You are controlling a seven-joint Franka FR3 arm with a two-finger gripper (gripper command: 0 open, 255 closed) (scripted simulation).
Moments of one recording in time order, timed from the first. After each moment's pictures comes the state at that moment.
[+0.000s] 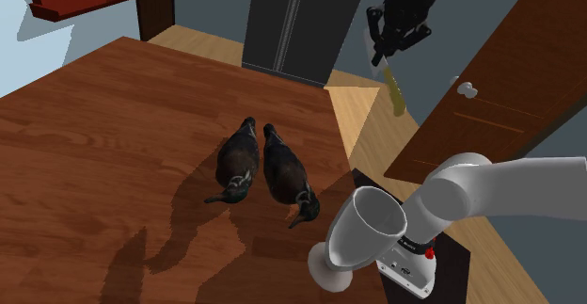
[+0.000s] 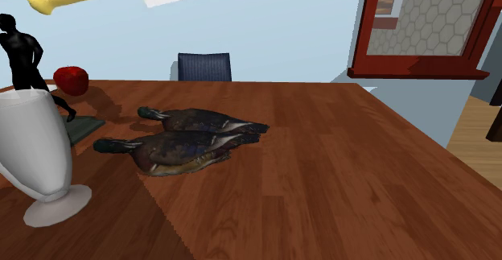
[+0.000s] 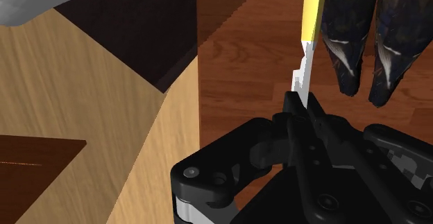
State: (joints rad) arm -0.22 -0.78 0.30 -2.08 0.20 1.34 0.91
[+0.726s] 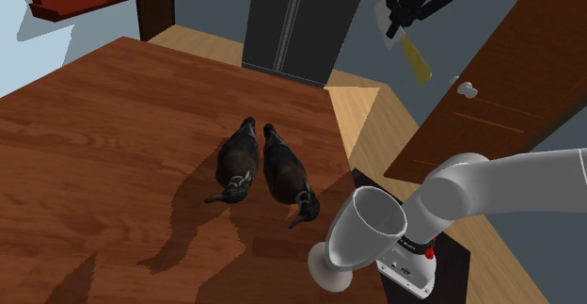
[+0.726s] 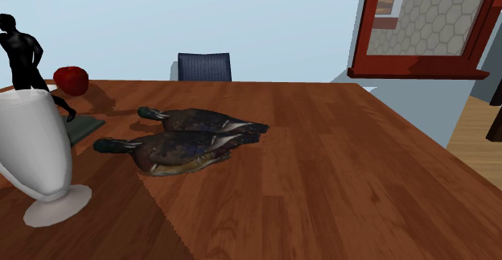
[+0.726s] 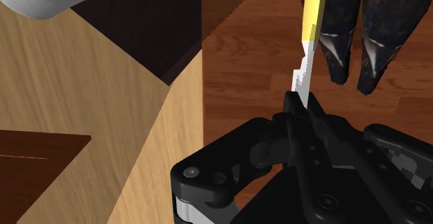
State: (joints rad) arm -0.23 -0.70 0.29 -1.86 0.18 1.21 0.93
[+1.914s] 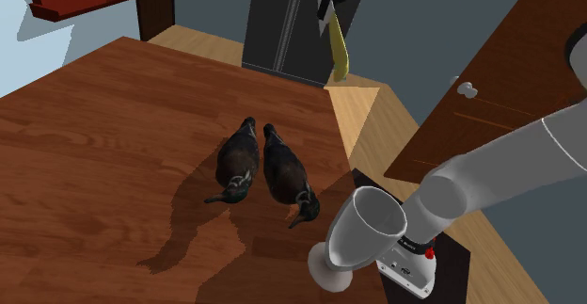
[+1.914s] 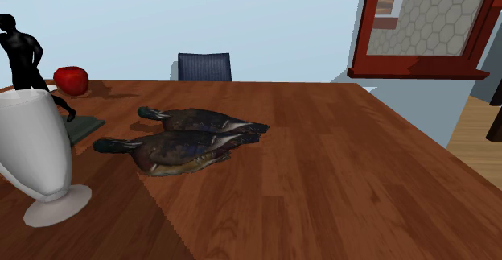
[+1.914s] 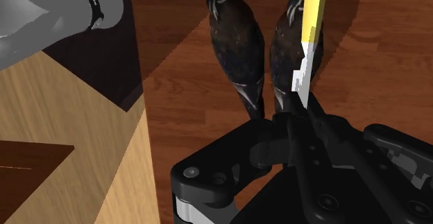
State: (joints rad) arm -0.27 -0.34 0.74 -1.47 0.21 1.23 1.37
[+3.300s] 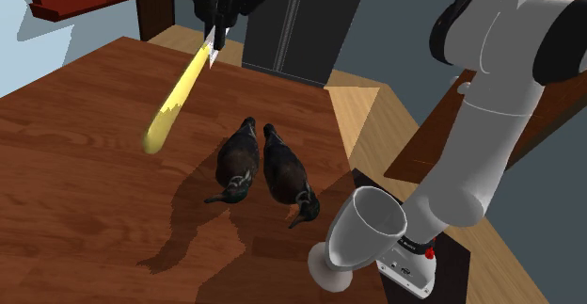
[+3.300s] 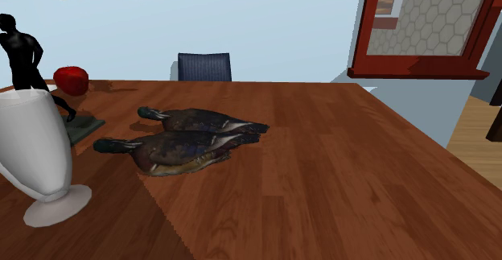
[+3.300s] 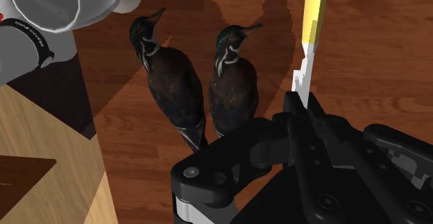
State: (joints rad) arm 0.01 0.30 1.13 -1.13 -0.31 1.27 1.90
